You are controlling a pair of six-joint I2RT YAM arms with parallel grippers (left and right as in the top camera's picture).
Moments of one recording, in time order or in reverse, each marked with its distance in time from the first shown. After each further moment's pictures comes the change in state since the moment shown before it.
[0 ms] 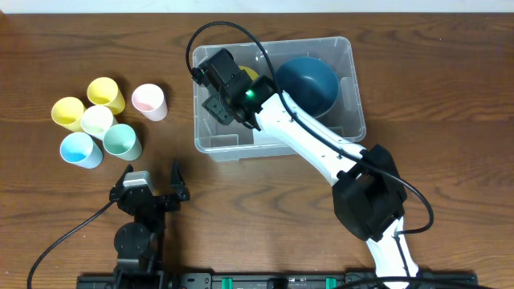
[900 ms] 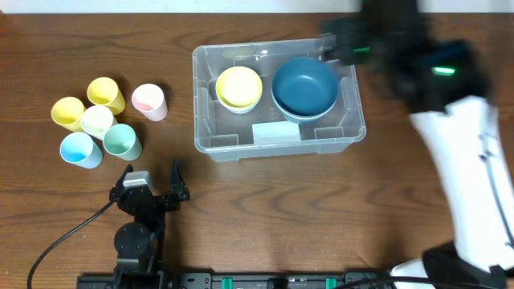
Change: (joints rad) left arm 0.000 0.000 0.000 0.000 0.000 0.000; right arm -0.433 -0.529 0.165 -0.434 0.096 0.296
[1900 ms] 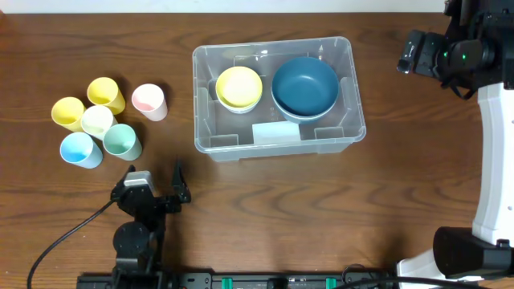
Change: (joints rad) left arm 0.000 0.002 0.047 -0.082 0.032 -0.024; right arm -0.347 0.043 -0.009 -0.267 -0.158 0.060
